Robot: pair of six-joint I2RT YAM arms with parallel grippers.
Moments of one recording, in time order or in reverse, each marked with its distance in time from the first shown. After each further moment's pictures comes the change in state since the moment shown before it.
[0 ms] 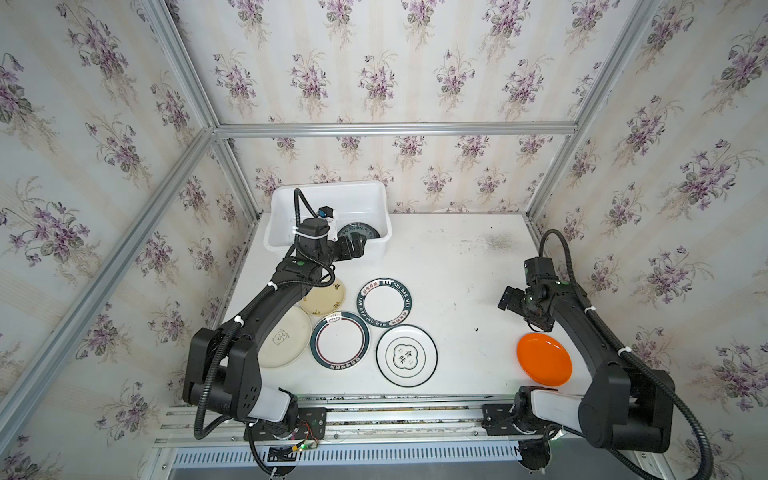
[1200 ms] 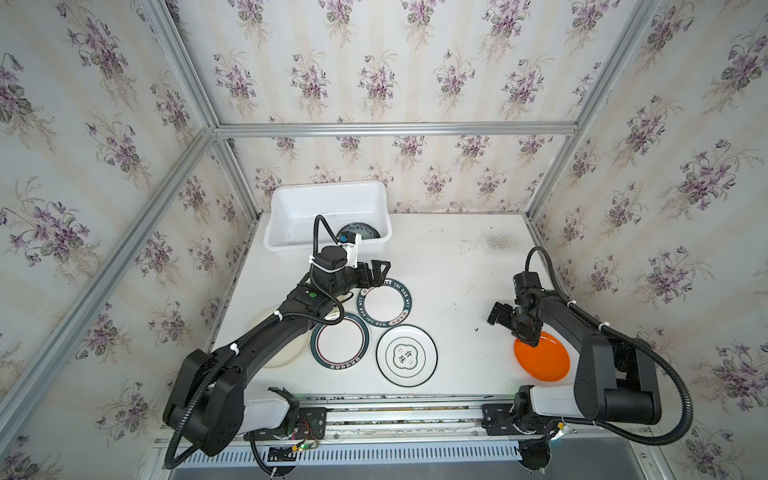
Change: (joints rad) left arm -0.210 -0.154 -0.222 0.134 -0.002 -0.068; right arm 0.000 0.118 -0.162 0.150 -0.131 0.025
